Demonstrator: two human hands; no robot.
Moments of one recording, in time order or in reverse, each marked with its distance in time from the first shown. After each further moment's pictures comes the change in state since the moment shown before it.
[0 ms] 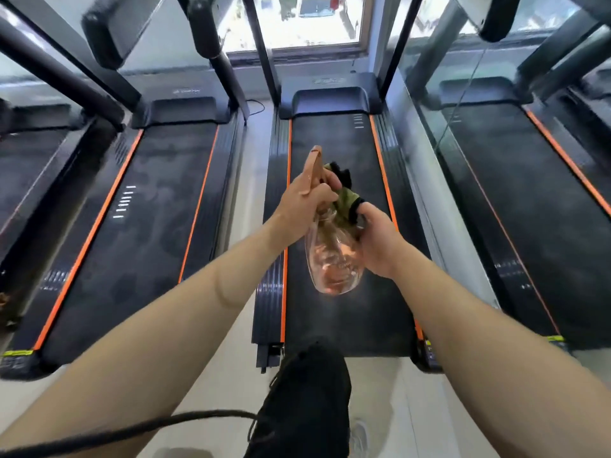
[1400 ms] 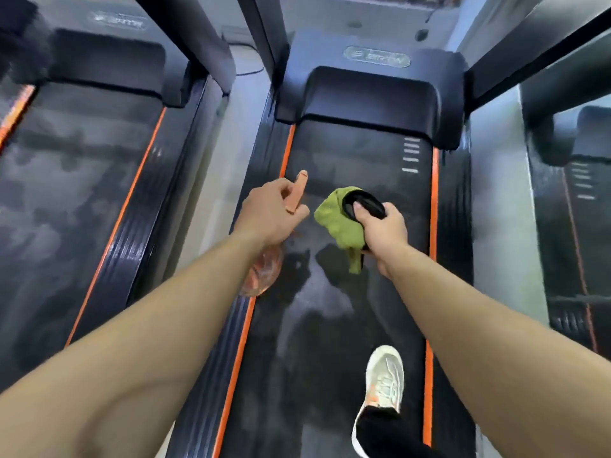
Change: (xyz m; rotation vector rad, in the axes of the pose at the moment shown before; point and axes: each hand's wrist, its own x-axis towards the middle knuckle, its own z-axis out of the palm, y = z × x) left_hand 0.813 -0.297 -0.160 0.514 0.207 -0.423; right_hand 0.872 -0.283 -0.062 -0.566 0.399 -0.059
